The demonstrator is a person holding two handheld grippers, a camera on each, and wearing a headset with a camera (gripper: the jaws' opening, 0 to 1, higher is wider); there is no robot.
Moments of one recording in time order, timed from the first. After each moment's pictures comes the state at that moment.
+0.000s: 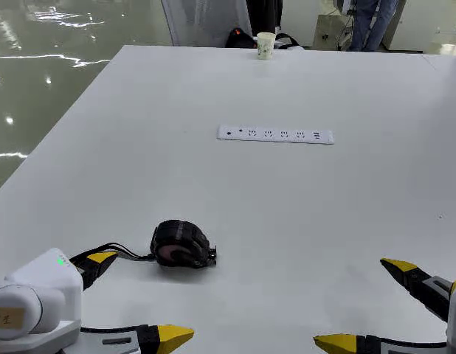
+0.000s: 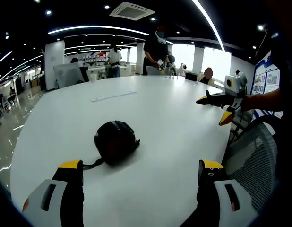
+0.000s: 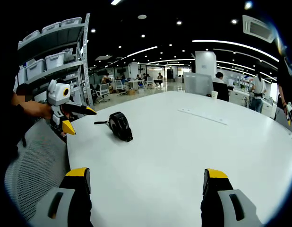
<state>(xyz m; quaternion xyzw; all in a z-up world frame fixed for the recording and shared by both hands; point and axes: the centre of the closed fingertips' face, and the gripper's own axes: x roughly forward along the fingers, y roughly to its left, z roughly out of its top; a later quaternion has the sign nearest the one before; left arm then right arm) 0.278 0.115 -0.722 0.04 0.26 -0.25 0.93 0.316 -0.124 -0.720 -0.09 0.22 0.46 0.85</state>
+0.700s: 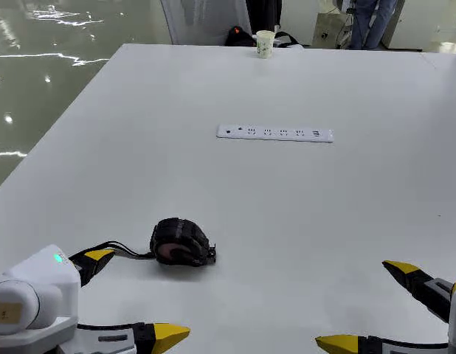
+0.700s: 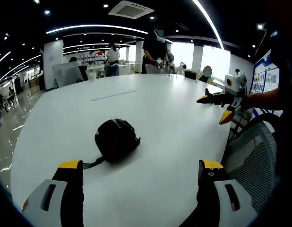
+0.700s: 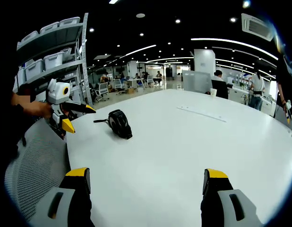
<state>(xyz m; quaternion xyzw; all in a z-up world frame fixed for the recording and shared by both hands) 0.278 0.118 -0.725 0.04 0.27 -0.26 0.93 0.314 -0.127 -0.724 -0.08 0.23 0.46 0.85</state>
